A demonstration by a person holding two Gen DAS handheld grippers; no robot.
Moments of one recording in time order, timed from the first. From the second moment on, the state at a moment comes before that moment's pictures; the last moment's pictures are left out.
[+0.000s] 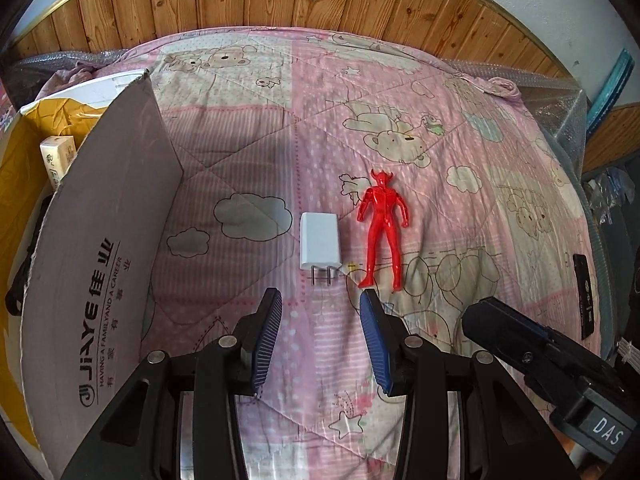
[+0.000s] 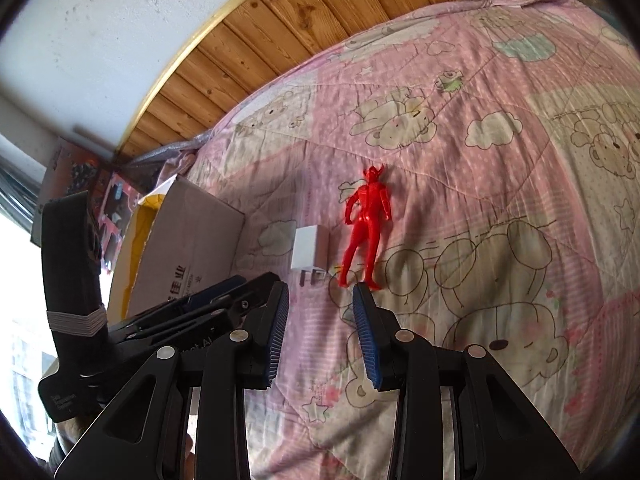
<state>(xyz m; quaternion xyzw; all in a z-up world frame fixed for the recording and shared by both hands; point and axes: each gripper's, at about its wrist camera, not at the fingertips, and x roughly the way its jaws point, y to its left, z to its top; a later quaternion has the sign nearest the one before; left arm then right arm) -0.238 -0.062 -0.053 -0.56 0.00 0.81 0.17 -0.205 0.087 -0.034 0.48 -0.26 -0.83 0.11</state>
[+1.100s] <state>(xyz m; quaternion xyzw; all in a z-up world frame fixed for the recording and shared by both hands) -0.293 -0.055 -0.108 -0.54 0.02 0.83 0.17 -0.285 0.081 -0.090 0.52 -0.18 -0.83 0.08</state>
